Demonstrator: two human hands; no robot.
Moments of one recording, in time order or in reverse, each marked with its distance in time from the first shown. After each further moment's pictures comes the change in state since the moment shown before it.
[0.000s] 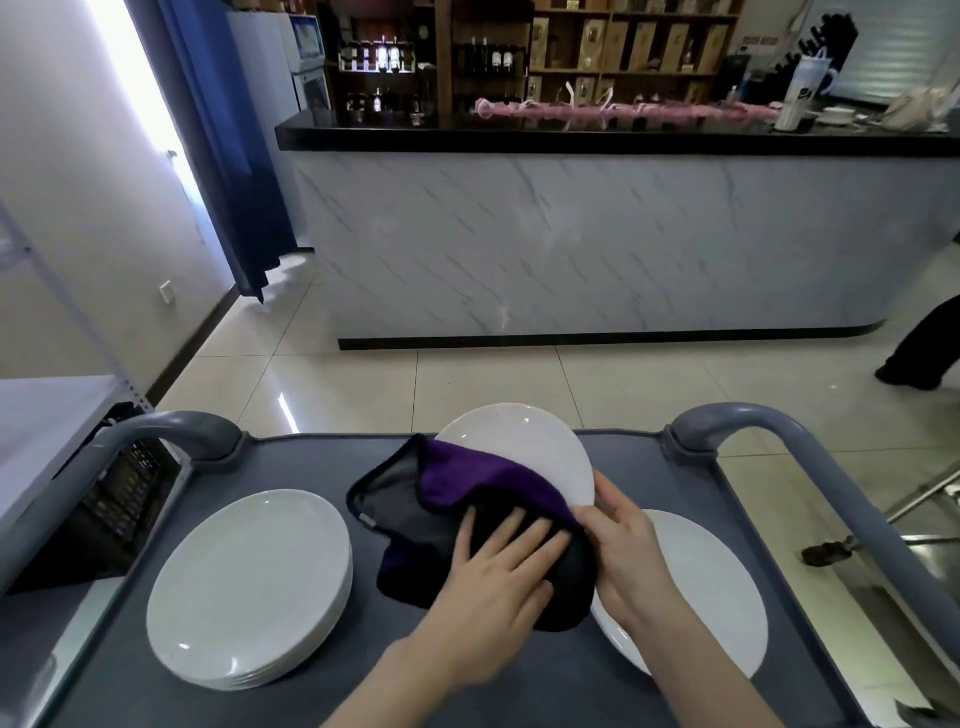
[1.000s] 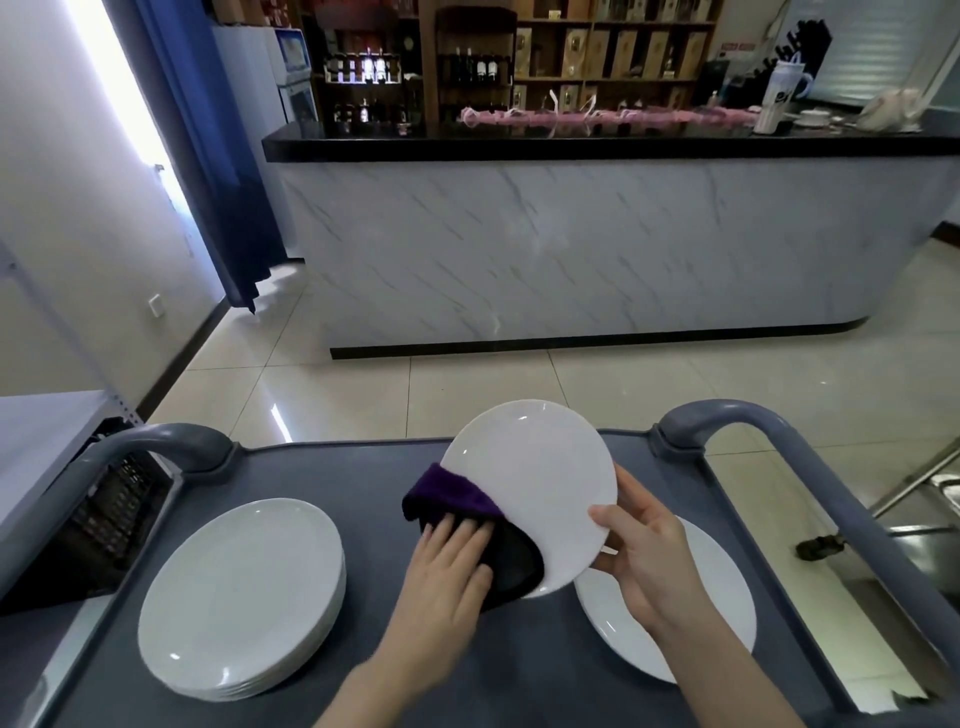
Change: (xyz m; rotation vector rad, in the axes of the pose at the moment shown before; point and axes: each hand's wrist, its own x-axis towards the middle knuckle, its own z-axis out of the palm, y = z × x) left_hand -0.017 -0.024 0.012 -0.245 0.230 -0.172; right_hand -0.011 -0.013 -0.027 -0.017 0.013 -0.069
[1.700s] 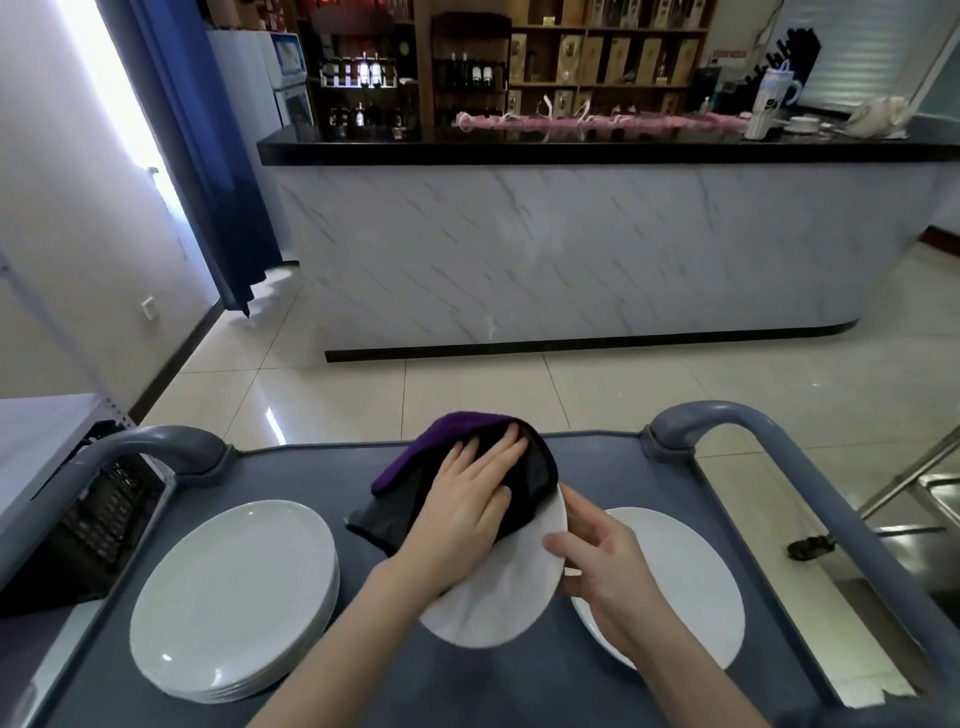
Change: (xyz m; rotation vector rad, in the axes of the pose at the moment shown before) left_hand 0.070 0.022 -0.030 -0.051 0.008 0.151; right_hand -0.018 0.004 0.017 -0.189 -0.232 0.030
